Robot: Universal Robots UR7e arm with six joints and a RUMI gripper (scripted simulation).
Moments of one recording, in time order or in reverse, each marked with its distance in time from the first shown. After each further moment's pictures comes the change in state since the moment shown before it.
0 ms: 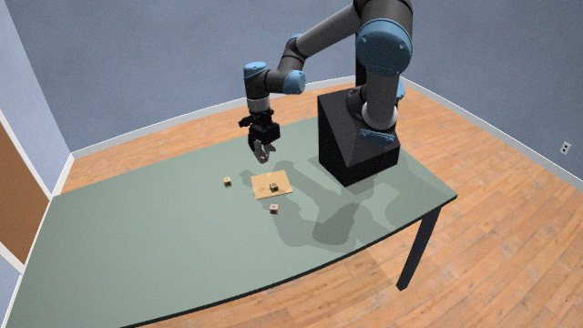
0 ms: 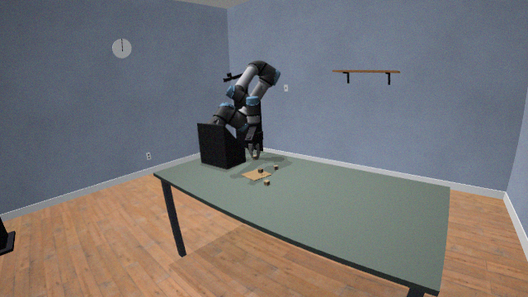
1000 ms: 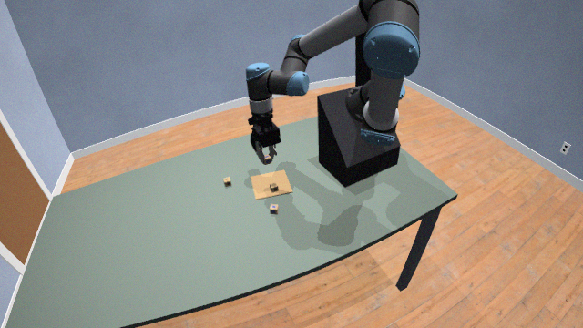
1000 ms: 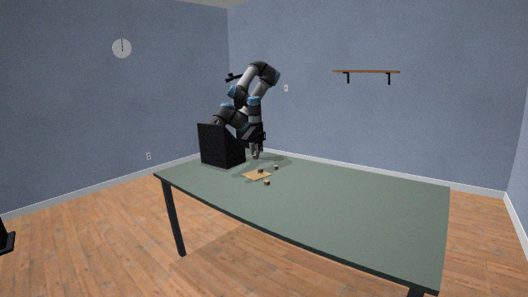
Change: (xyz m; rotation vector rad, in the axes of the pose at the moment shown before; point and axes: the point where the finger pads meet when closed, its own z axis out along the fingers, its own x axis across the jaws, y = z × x) arm 0.005 0.014 0.001 0.004 0.001 0.354
